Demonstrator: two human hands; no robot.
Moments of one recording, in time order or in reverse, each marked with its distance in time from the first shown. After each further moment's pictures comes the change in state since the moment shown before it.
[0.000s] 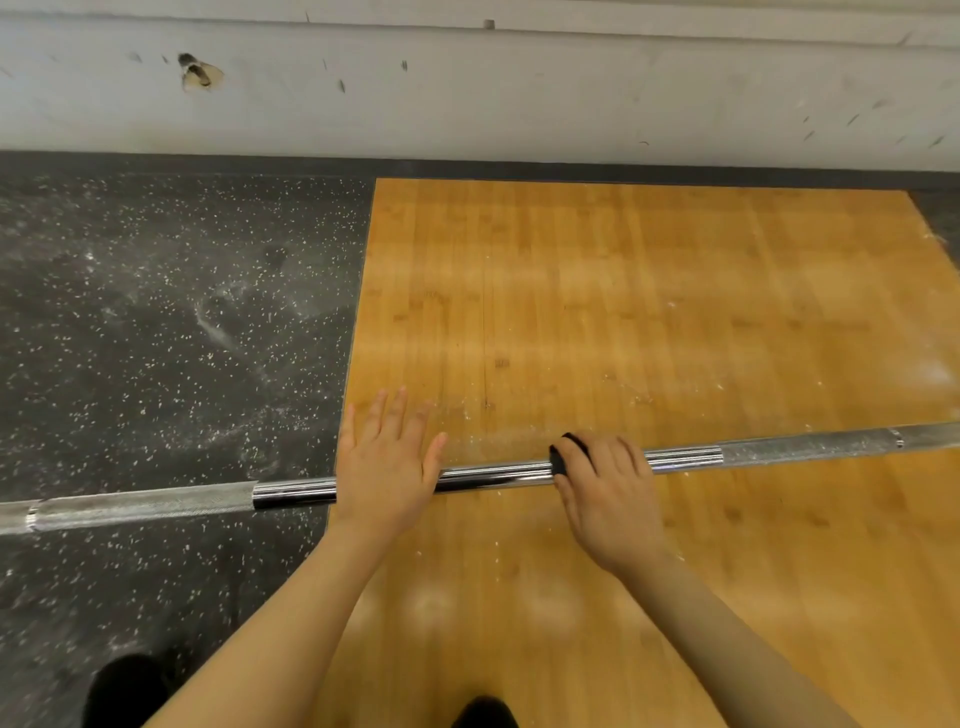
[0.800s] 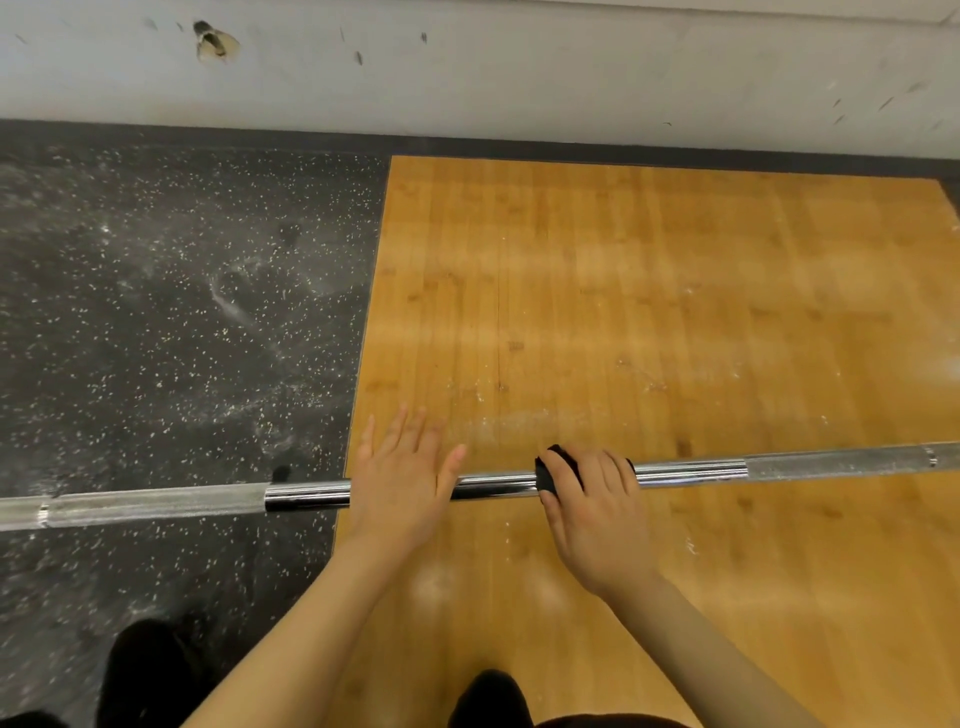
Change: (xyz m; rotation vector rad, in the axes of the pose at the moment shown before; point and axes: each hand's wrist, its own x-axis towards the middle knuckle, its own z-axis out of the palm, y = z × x) left_hand -0.032 0.003 0.008 -0.040 -0.066 0.004; right_hand -0.021 -0.040 -0.007 0.075 -0.002 -0.011
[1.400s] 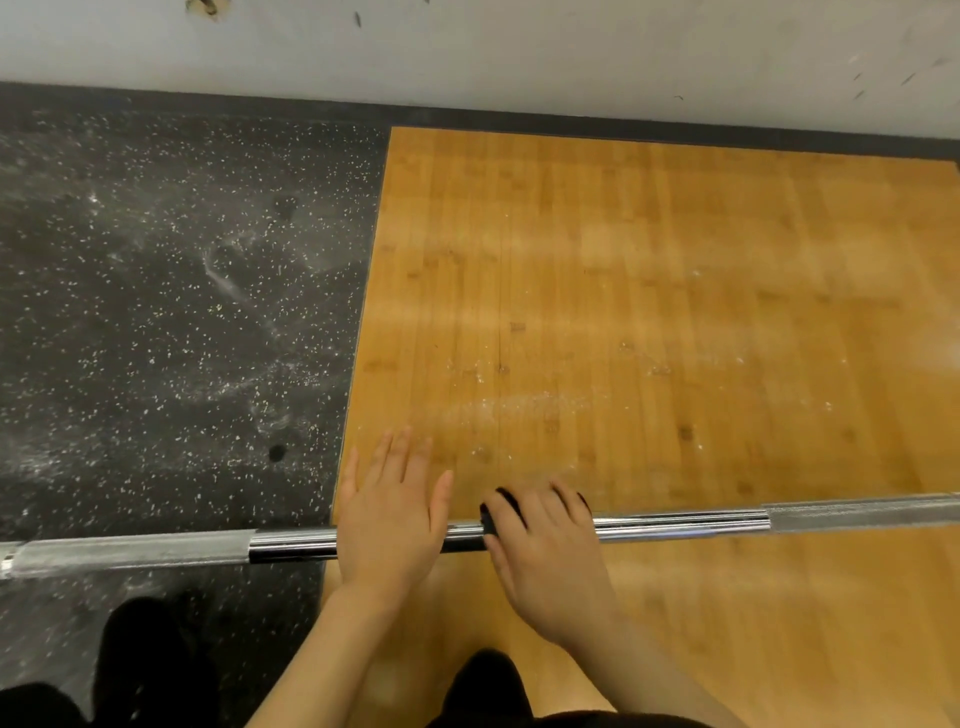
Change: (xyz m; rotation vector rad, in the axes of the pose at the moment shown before) left_hand -0.051 0.009 -0.001 -0.108 0.011 -0.097; right_hand -0.028 -0.052 -0.002 0.051 -0.161 -0.096
